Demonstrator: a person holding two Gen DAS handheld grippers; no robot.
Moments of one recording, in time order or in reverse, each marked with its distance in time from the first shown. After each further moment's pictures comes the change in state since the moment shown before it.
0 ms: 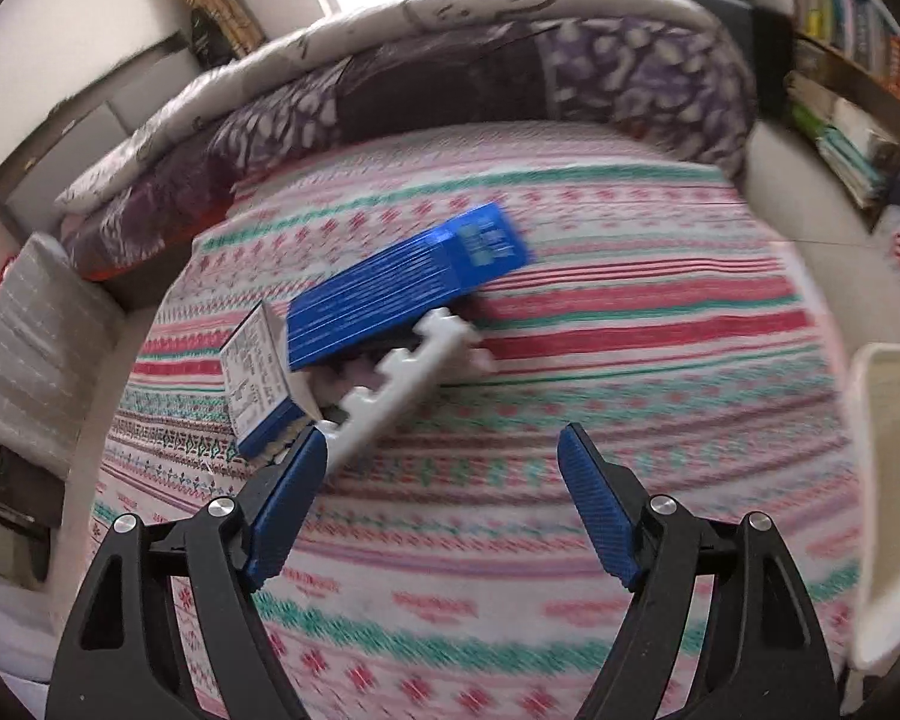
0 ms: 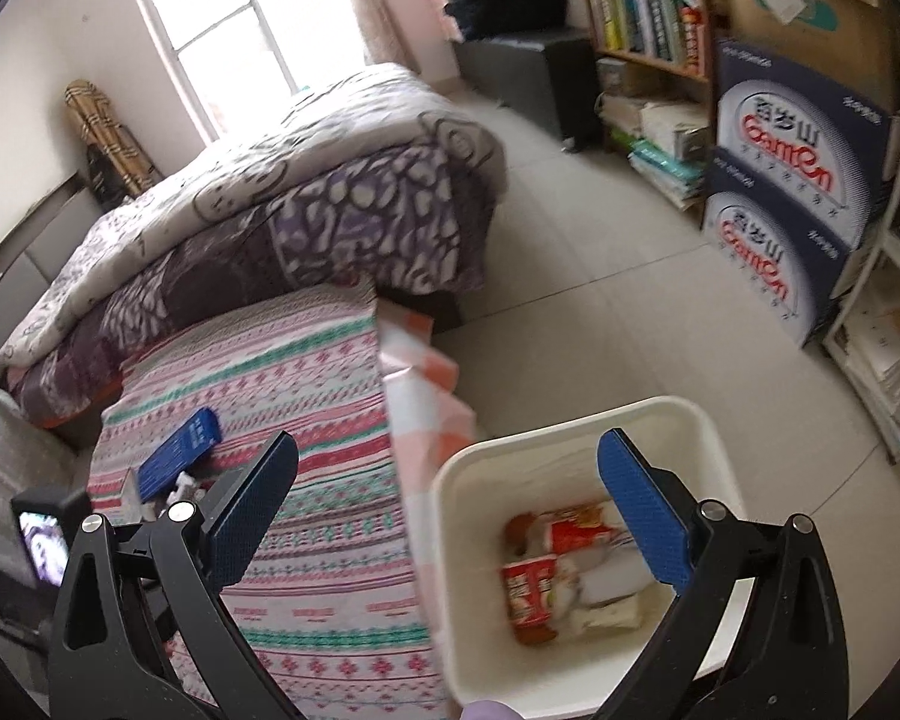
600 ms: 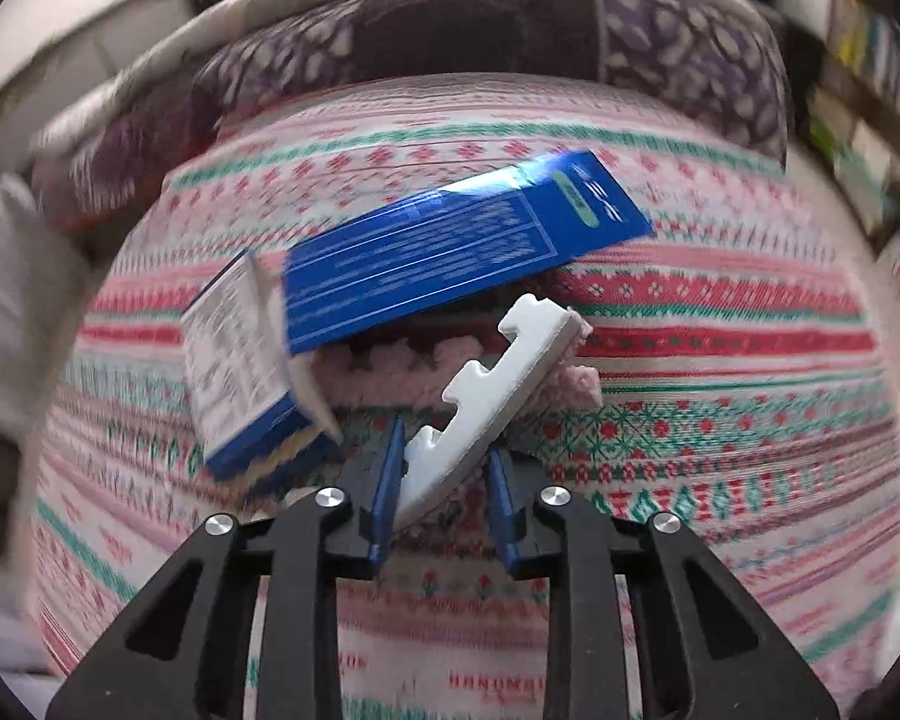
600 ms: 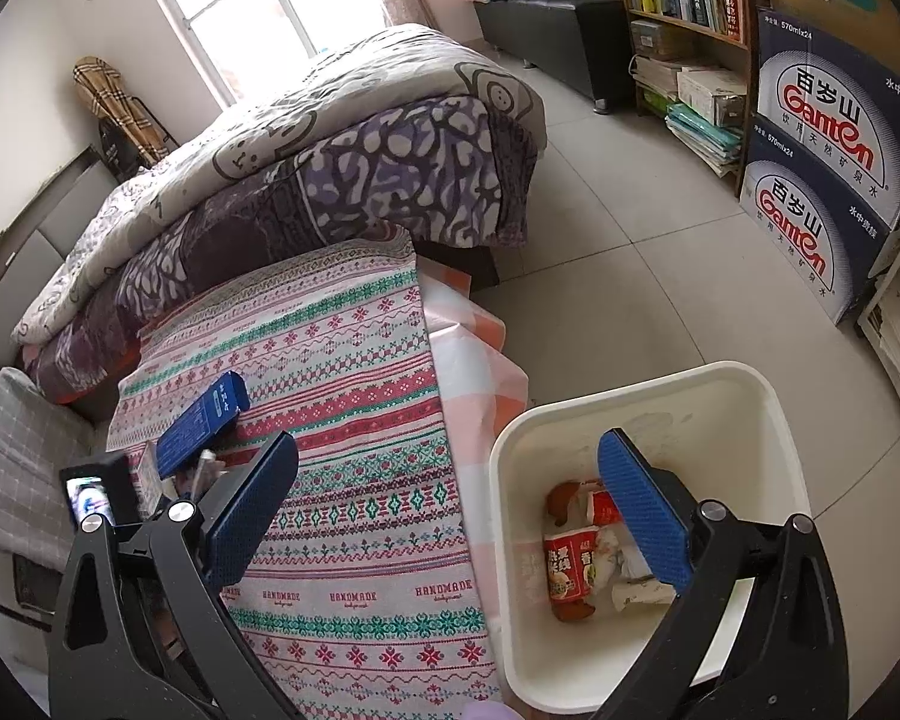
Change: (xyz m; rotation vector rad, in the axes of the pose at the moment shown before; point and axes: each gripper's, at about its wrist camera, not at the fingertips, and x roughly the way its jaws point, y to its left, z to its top) left arm 0.053 0.044 -0.005 -0.097 0.071 -0.110; right arm 0.020 0.020 -0.008 -0.005 0.077 0.040
